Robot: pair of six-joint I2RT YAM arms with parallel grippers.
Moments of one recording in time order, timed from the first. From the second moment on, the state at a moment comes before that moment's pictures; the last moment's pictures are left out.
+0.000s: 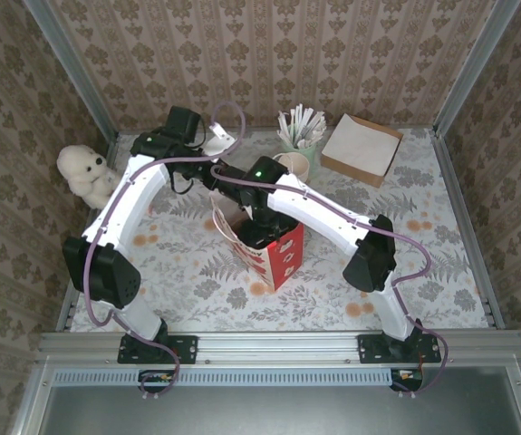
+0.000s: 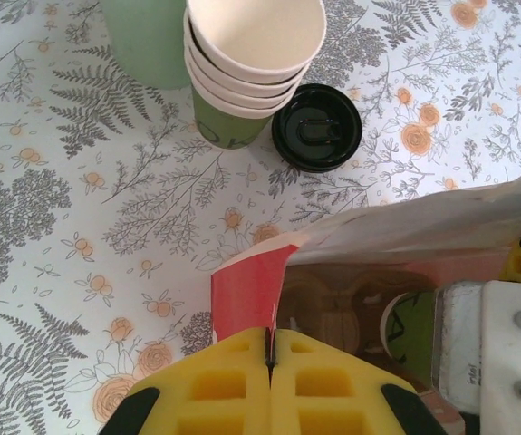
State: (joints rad) left arm -0.38 1.66 1.71 -1.06 0.52 0.32; right arm 0.89 2.13 2.20 -1.69 0.04 0.39
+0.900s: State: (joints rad) left arm -0.37 1.66 1.71 -1.03 0.55 0.28; right arm 0.88 2.11 2.14 -1.69 0.03 0.40
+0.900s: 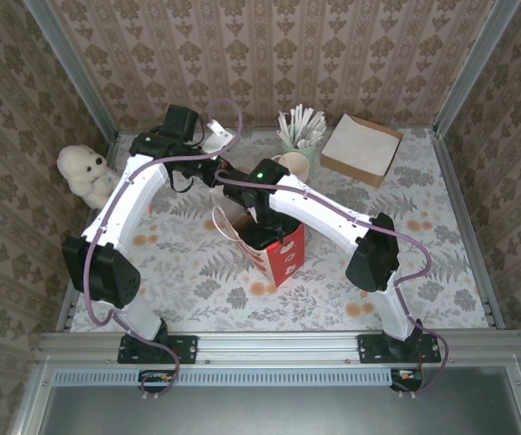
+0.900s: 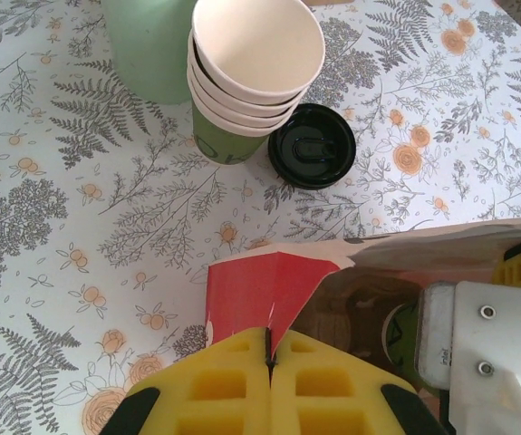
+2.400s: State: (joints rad) left arm -0.38 1.66 1.72 -1.02 0.55 0.19; right arm 0.87 2.07 2.09 -1.69 0.05 0.40
